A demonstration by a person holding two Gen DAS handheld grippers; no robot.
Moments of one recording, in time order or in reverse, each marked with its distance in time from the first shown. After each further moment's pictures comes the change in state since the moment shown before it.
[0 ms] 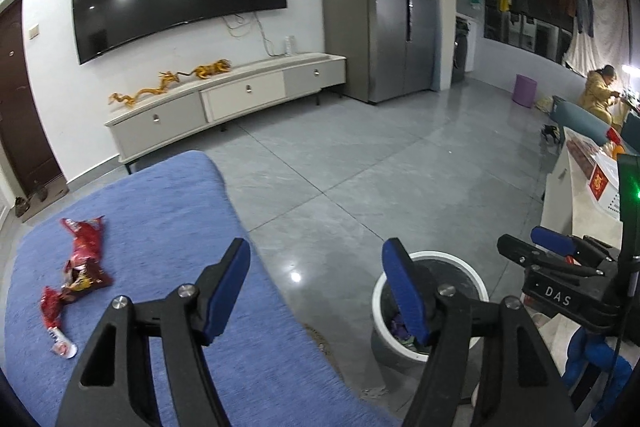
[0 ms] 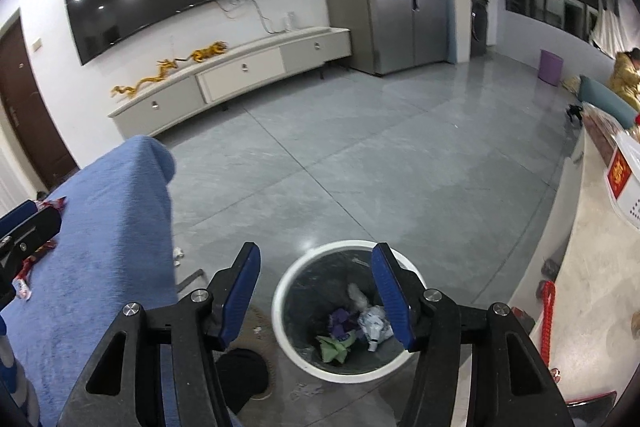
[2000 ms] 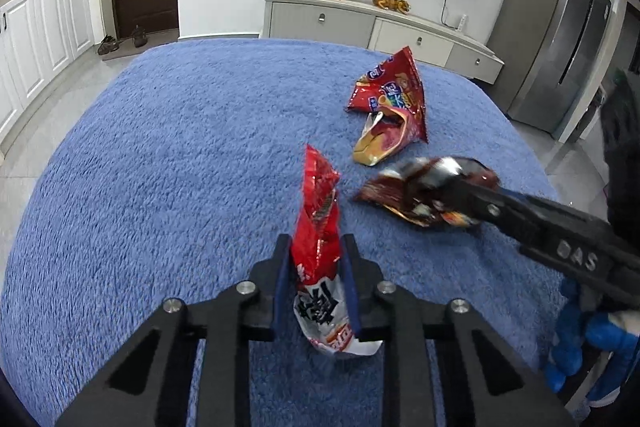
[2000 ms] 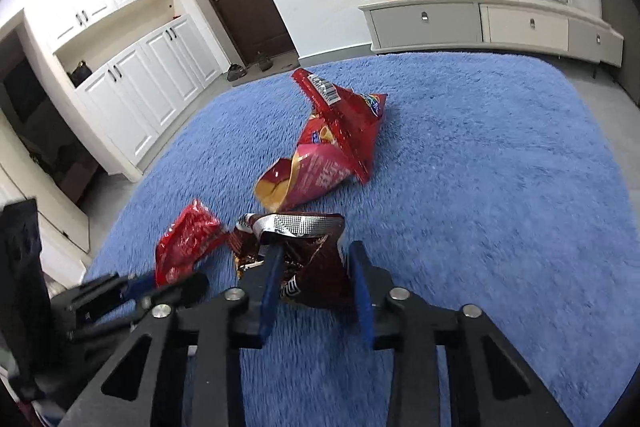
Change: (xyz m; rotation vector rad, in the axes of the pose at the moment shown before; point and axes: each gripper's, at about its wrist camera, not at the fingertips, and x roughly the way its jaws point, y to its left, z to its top) left arm 0.016 0.334 -0.144 -0.498 0.191 0.238; right arm 0.128 0.392 -0.034 -0.446 0.262 0.699
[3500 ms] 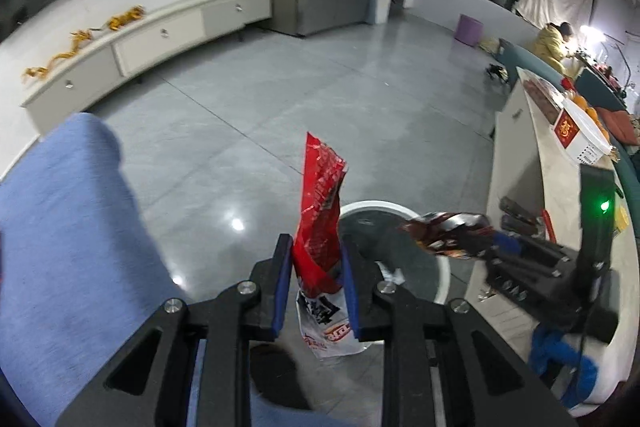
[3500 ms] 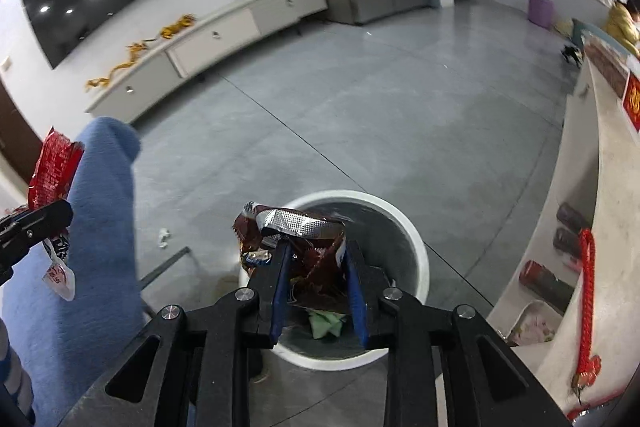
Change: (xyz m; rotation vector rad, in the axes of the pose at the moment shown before) left arm 0.005 -0.445 -0.073 0.649 0.131 -0.431; right arm -0.288 -0.289 -0.222 0.666 -0.144 -0.659
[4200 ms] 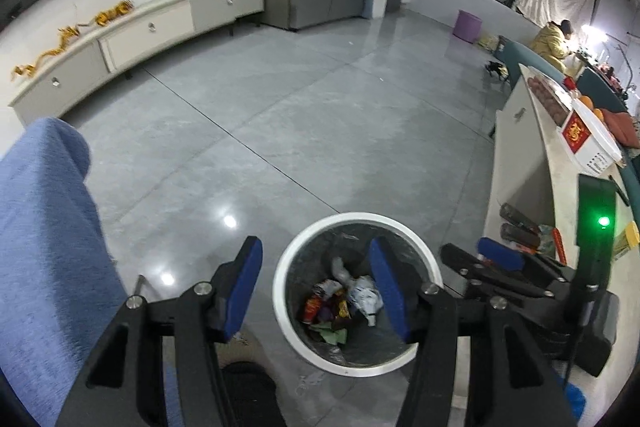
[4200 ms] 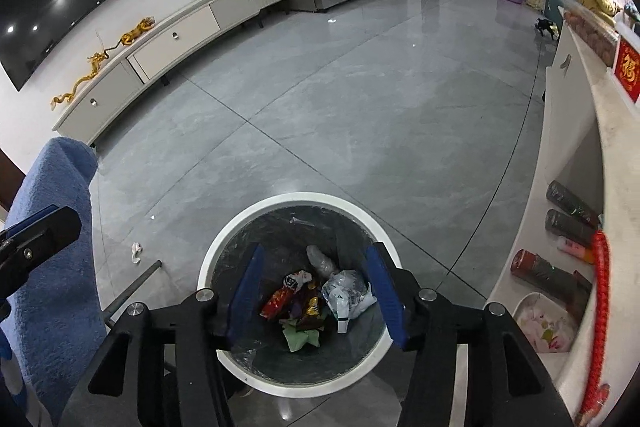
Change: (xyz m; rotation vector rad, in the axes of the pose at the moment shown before) left arm 0.039 -0.026 0.011 -0.010 -0.015 0.021; right arm 0.012 -0.026 0.006 0.068 -0.002 -0.072
